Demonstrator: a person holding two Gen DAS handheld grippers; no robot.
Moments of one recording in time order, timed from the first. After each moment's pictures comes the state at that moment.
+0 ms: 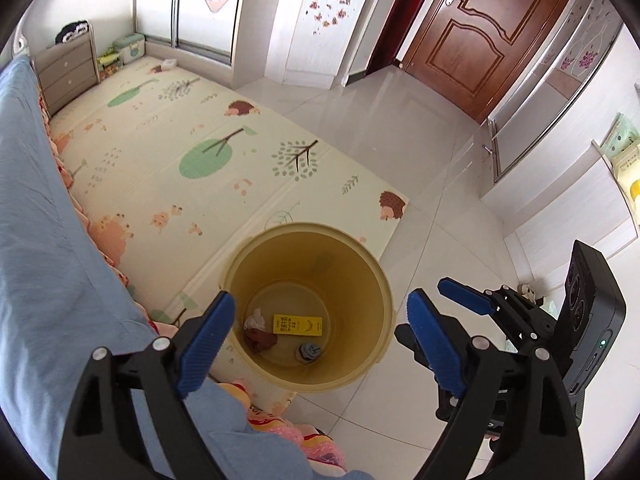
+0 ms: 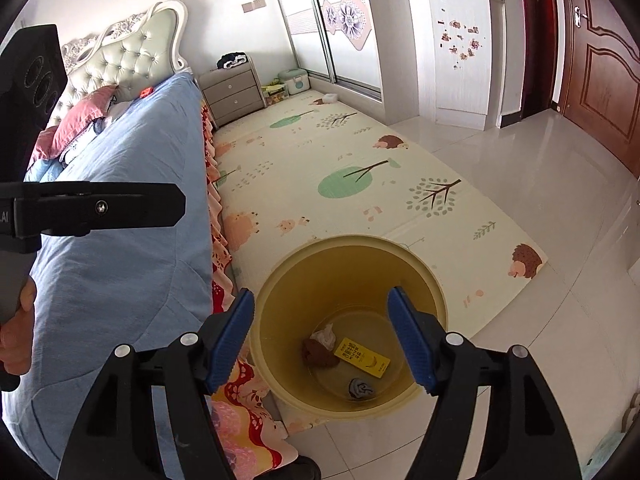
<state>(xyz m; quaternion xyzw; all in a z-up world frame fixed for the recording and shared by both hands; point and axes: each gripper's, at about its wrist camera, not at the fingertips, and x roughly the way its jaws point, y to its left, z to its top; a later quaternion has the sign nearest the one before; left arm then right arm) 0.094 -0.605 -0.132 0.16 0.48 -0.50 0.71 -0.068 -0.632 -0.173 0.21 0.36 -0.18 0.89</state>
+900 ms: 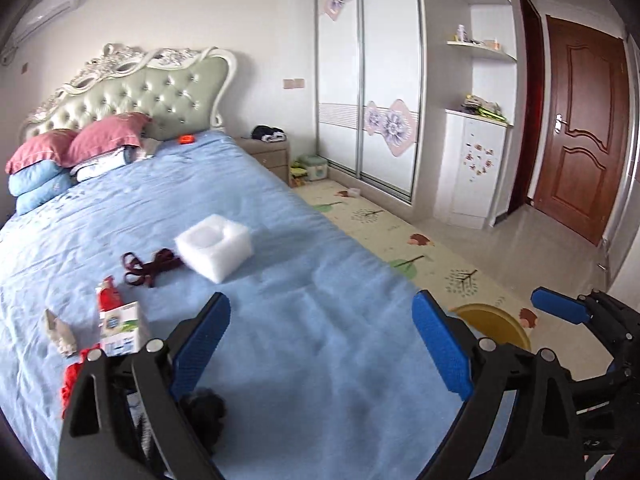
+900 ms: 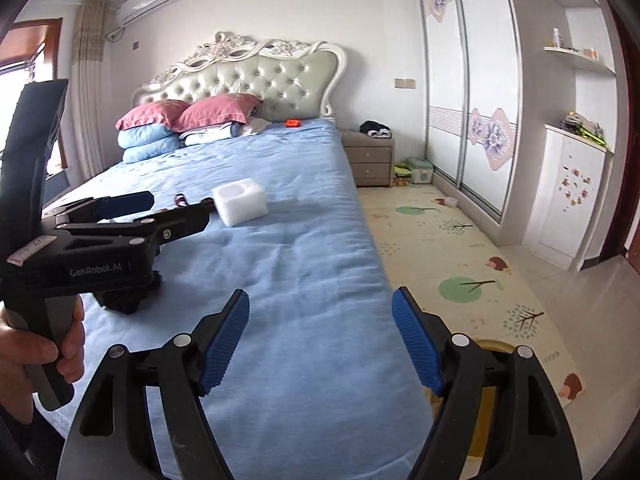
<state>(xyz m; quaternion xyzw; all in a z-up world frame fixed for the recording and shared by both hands) 0.071 -0.255 -0.030 0.08 0.24 -0.26 0.93 -0.015 -0.365 -0.059 0.05 0.24 -0.02 0.97</state>
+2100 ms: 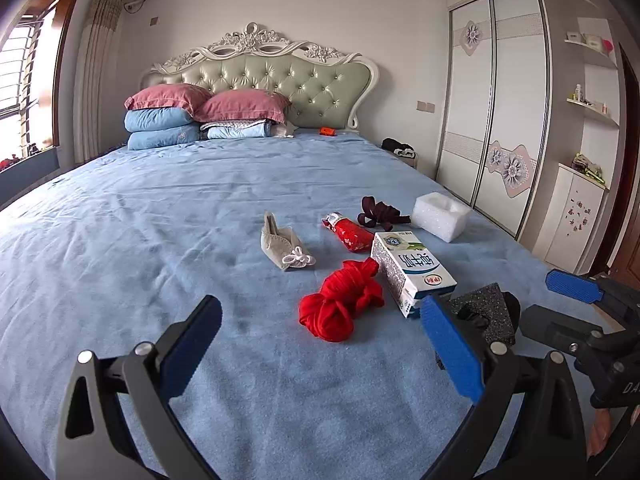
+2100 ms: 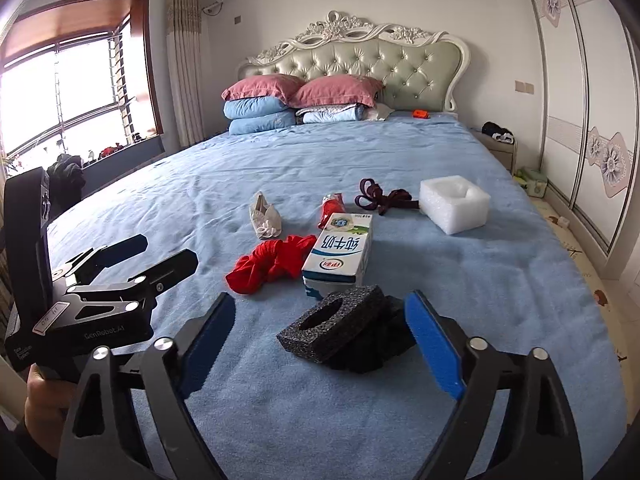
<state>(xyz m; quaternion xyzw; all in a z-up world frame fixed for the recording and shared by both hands) 0.063 -0.001 -0.061 -0.01 0.24 -0.08 0.97 0.059 -0.159 -0.065 0.03 0.27 0.16 0.95</state>
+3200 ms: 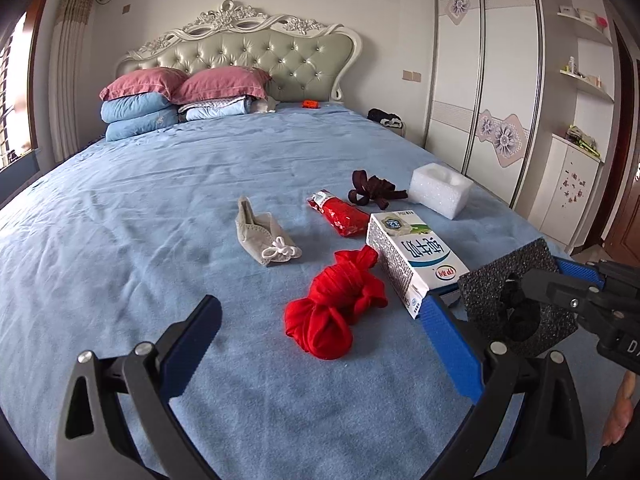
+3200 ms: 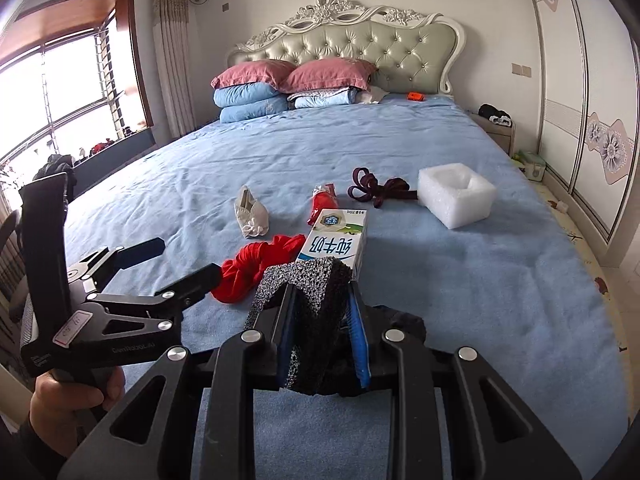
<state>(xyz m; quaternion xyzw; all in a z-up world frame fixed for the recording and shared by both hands) 0.114 -0.017 -0.077 0.02 0.29 -0.12 0.95 0.082 -0.163 -0.058 0.03 0.29 0.15 0.95</state>
